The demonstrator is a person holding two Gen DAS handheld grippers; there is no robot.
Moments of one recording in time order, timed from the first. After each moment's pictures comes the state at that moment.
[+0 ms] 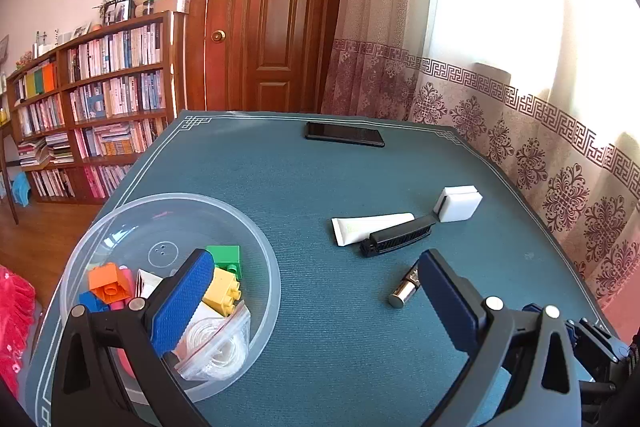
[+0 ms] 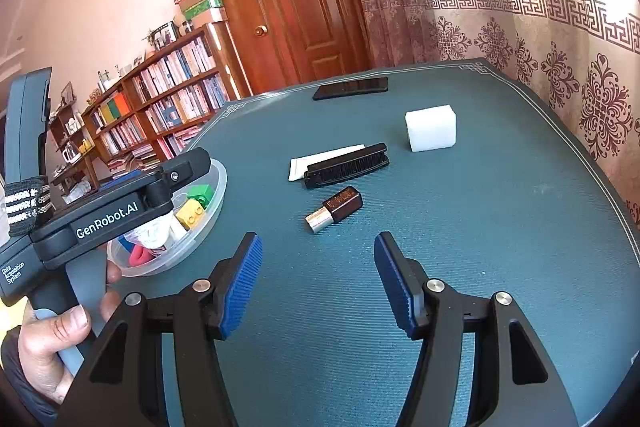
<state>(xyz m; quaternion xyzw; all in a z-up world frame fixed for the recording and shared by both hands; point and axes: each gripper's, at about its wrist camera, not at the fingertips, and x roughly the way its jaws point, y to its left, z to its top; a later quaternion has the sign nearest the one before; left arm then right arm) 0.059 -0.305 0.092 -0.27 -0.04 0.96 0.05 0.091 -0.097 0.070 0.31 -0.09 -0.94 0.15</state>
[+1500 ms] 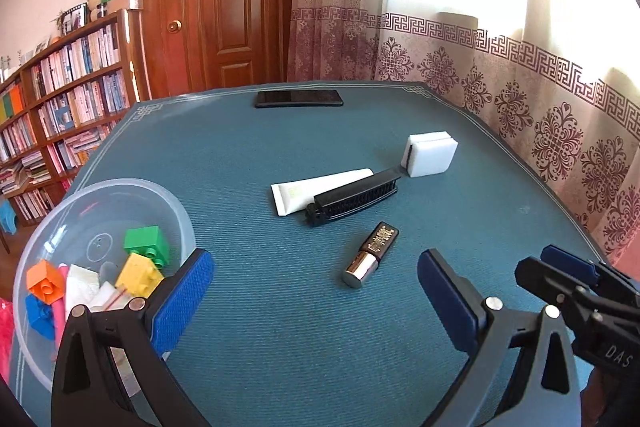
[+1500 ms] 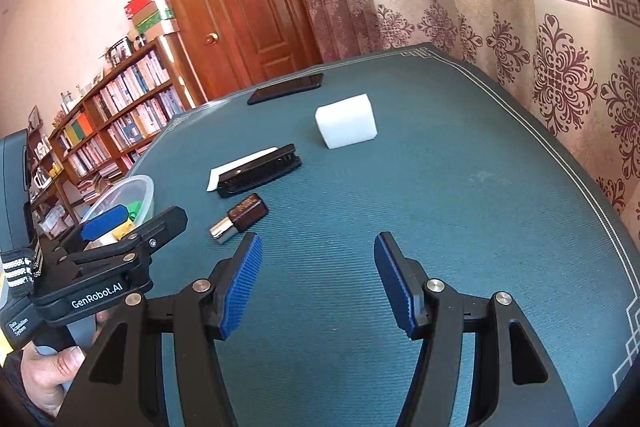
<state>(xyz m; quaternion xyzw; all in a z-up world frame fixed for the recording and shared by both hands) 0.034 -0.248 0.053 -0.31 0.01 0.94 0.10 0.061 -0.027 0.044 0.32 -0.12 -0.94 0.08</state>
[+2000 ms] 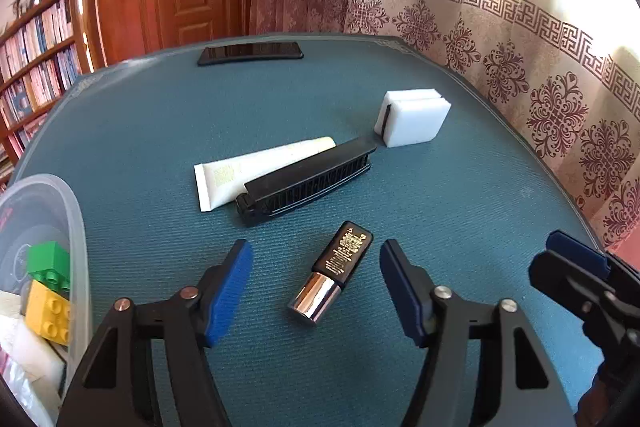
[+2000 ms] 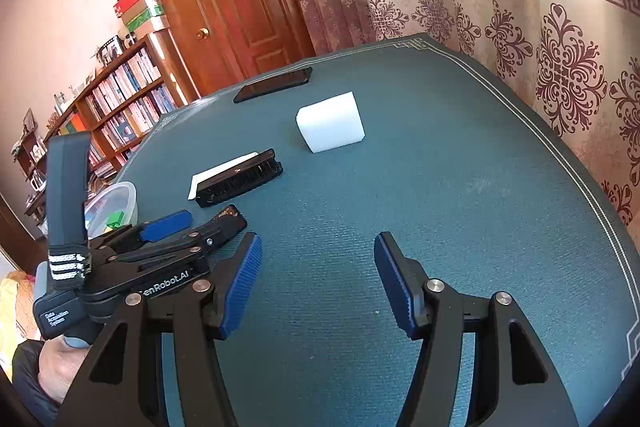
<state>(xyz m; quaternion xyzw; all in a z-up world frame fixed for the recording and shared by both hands) -0.027 -0.213 0.016 -0.39 0.01 0.91 0.15 0.036 -0.017 0.042 0.34 -0.12 -0.93 0.08</state>
